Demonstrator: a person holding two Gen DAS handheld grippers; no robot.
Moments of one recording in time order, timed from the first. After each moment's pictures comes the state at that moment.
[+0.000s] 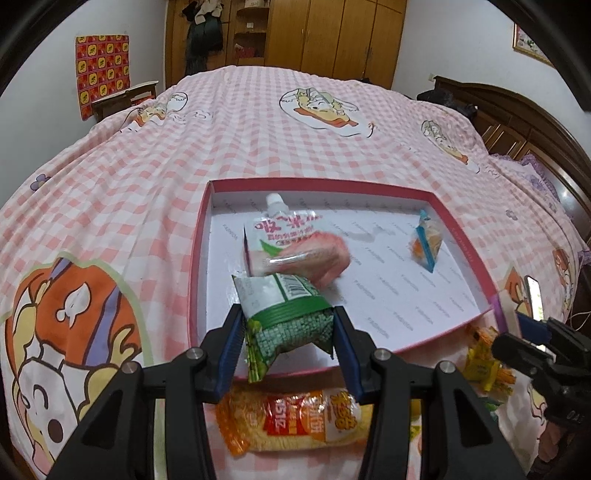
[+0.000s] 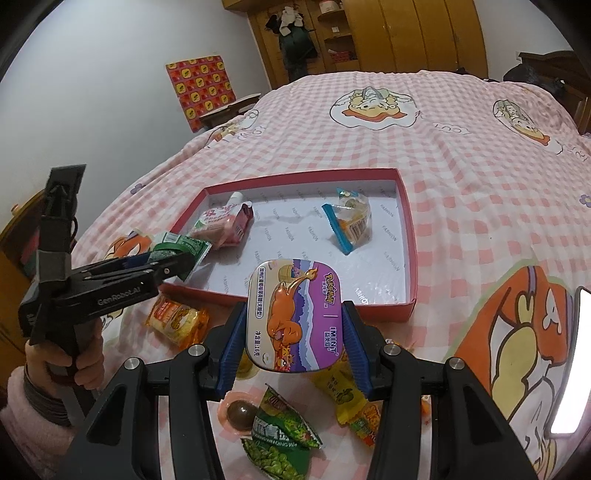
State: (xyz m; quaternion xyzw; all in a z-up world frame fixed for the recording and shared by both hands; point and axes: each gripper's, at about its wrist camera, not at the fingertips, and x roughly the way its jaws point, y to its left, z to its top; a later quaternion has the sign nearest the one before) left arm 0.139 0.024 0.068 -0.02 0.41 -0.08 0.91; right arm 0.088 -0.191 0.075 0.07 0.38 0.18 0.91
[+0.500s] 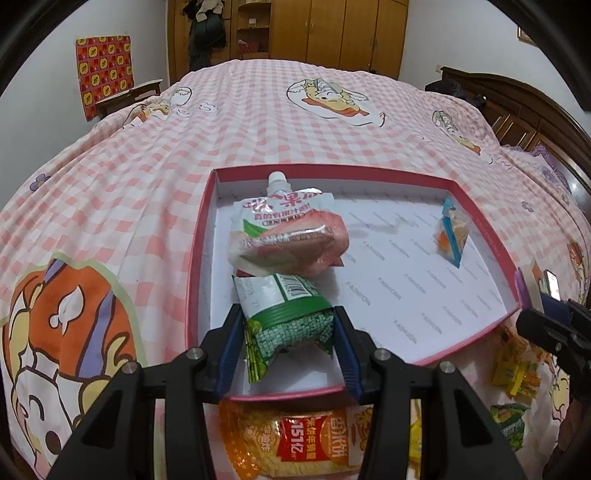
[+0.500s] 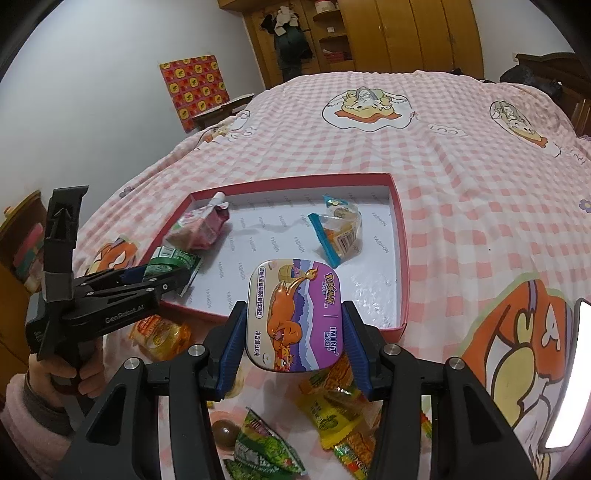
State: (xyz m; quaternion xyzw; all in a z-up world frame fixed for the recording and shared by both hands) left arm 0.155 0.022 0.049 0.00 0.41 -0.06 0.91; right arm 0.107 -0.193 0.071 0.06 0.38 0.17 0.91
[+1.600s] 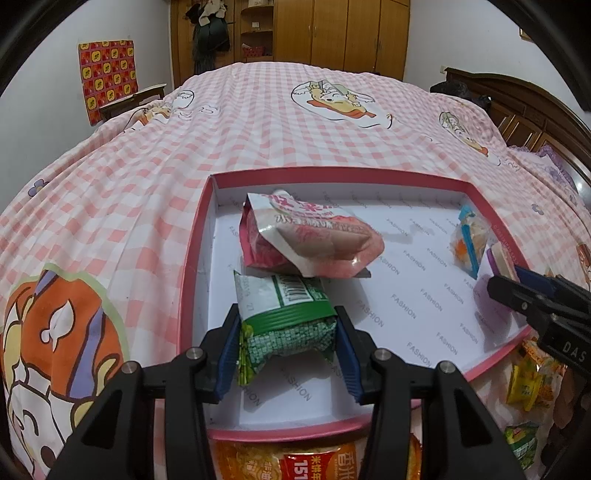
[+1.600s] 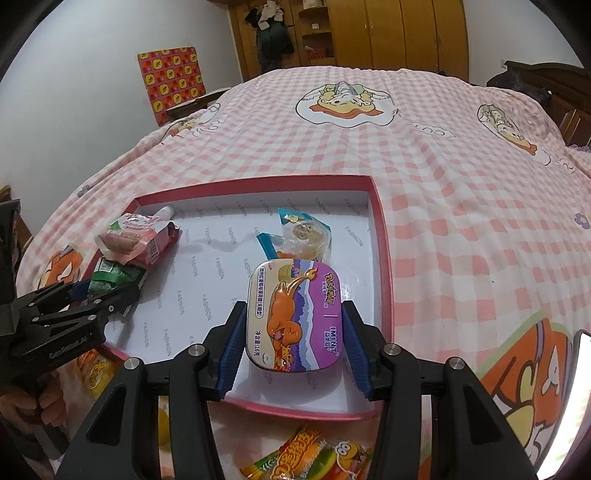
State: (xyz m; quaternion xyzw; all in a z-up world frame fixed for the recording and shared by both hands) left arm 0.169 0.020 0.041 0.01 0.41 -0.05 0.91; right arm 0.159 -0.192 0.051 0.03 0.39 0.11 0.91
